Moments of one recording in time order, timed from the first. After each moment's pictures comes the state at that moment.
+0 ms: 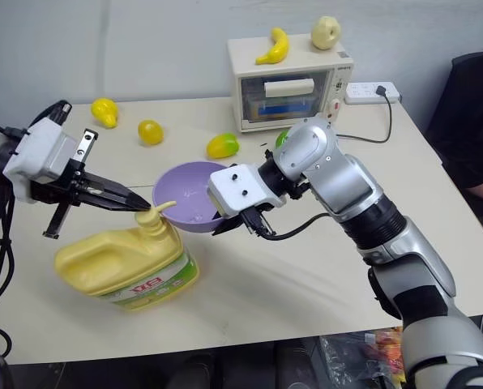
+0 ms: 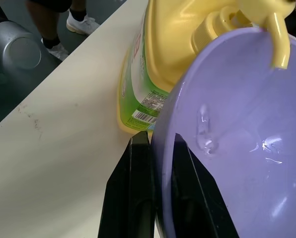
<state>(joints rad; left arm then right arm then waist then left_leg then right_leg) -0.74 1.13 -0.02 -0.13 -0.55 0.36 -1.50 -1.13 -0.54 0.51 0.04 0.18 0.20 1.54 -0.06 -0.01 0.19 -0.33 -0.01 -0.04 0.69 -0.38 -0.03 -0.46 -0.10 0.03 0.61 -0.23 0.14</state>
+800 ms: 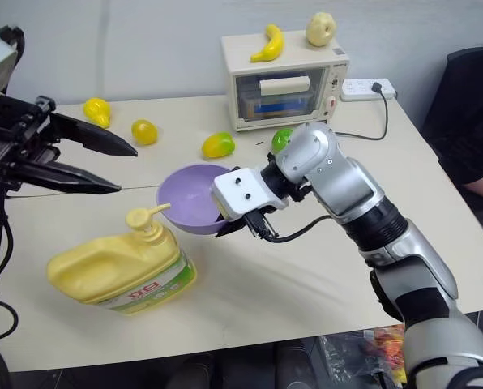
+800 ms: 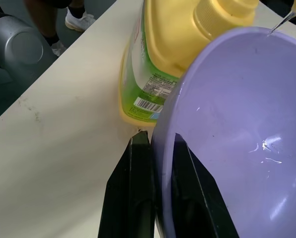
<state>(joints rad) -0.94 1.24 0.06 -0.13 -0.81 0.88 -1.50 -1.06 -0.57 0.50 0.02 0.18 0.18 1.54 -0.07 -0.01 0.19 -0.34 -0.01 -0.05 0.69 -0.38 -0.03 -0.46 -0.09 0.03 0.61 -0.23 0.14</state>
